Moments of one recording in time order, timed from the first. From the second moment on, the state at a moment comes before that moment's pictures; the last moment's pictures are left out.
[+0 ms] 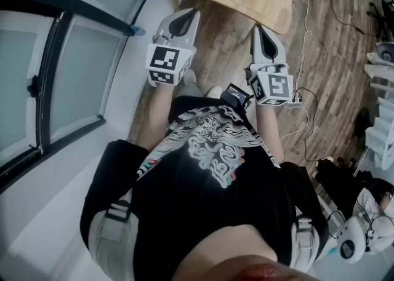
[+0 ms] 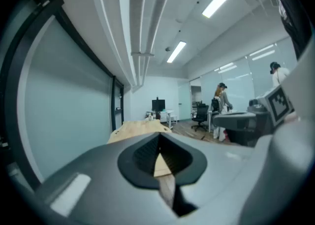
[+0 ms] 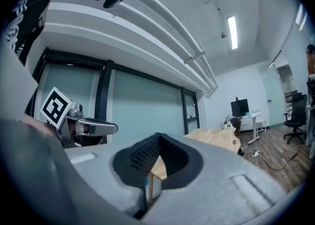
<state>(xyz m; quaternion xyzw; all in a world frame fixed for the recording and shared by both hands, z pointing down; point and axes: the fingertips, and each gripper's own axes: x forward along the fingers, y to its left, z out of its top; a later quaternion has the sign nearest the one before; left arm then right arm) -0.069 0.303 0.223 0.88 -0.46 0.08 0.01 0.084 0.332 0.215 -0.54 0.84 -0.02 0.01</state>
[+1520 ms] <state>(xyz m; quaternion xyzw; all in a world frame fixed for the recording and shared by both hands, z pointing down) -0.068 0.169 0.230 0.88 -0.48 0.02 0.04 0.110 0.198 0.237 -0.55 0.83 -0.04 0.00</state>
